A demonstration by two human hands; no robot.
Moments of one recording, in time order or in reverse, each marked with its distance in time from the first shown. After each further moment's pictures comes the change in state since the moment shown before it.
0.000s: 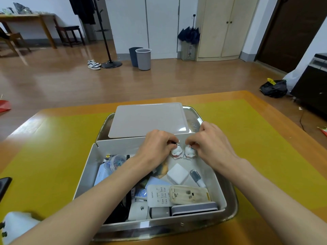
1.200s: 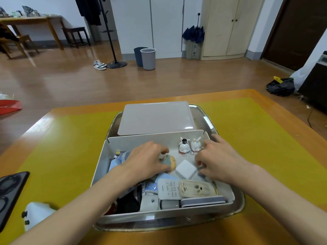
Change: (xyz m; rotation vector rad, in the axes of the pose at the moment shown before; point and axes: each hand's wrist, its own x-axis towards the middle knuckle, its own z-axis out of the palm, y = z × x) left_hand -0.051 -0.027 -0.028 0.276 -0.272 -0.068; right_hand -0.024 -0.016 -0.005 -0.285 -0.436 -0.192
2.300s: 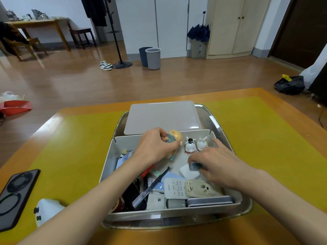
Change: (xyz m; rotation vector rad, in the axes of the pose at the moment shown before) left_hand 0.024 0.004 -0.008 -0.485 0.243 -0.312; right_hand 0.000 -0.014 0.004 0.260 0.116 -0.090
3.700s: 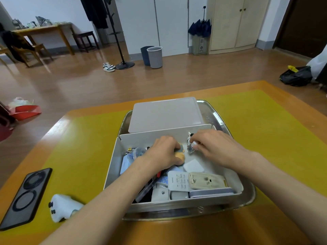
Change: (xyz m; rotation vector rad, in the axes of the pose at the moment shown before) left_hand -0.015 0.009 0.009 0.480 -0.327 0.267; right_hand 0.018 0.006 -0.007 0.207 0.157 0.100
